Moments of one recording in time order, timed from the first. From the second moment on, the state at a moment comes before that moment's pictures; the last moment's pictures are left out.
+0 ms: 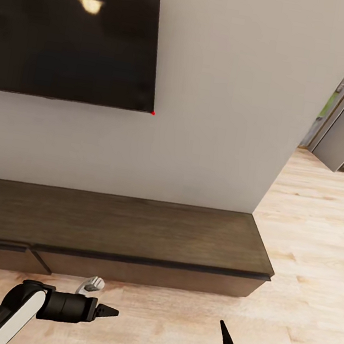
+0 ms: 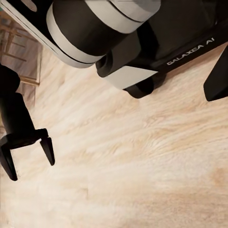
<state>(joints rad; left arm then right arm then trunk) -0.26 0.29 -0.25 -1.29 0.67 1.00 -0.52 -0.33 -0.12 0.62 -0.20 -1.93 -0.22 1.03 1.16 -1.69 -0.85</state>
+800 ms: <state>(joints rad) -0.26 0.30 -0.25 -1.28 0.67 1.00 -0.53 -0.33 -0.13 0.62 -0.19 -1.93 -0.22 1.04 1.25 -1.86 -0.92</state>
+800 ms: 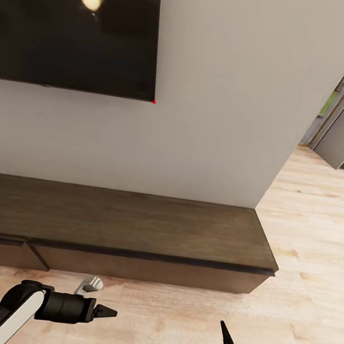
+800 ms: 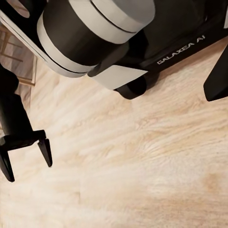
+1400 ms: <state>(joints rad) -0.26 0.30 -0.27 -1.28 0.67 1.00 -0.53 -0.33 -0.12 0.62 -0.18 -1.93 -0.22 1.04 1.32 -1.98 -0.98</state>
